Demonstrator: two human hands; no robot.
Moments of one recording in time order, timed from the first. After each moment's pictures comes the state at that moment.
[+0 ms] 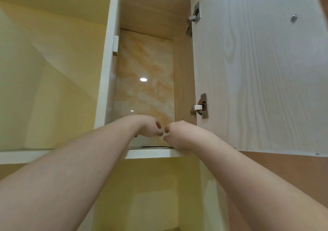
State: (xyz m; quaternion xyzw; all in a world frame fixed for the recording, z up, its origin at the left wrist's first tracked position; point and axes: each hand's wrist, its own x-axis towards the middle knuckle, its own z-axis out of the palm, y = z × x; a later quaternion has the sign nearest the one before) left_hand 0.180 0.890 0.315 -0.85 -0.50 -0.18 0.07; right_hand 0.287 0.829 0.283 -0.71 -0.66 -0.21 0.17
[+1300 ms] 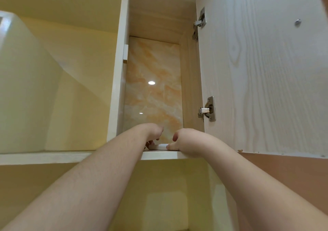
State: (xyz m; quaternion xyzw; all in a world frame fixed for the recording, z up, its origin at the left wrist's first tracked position) left_hand 0.178 0.908 0.302 -0.77 -0.55 -0.29 -0.15; right_hand 0.281 0.816 0.279 -0.72 -0.66 -0.13 0.18
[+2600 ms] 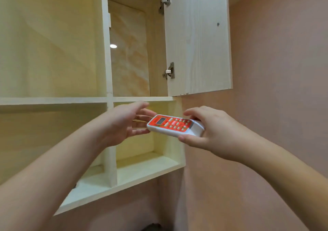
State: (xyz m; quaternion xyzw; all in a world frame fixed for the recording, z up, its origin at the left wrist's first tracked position) left_hand 0.066 0.708 0.174 -0.73 -0.23 -0.37 -0.53; right_hand 0.216 0.539 0.142 -0.69 -0.62 -0.24 0.30
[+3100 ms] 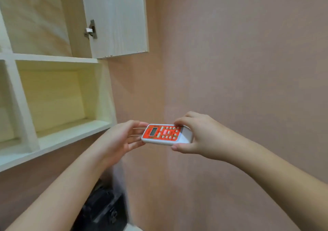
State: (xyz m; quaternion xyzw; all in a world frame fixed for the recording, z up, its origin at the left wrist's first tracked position) left_hand 0.147 0.591 0.025 -0.67 -0.14 -0.19 -0.70; right_hand 0.222 0.372 0.046 -0.83 -0.50 -0.16 0.19
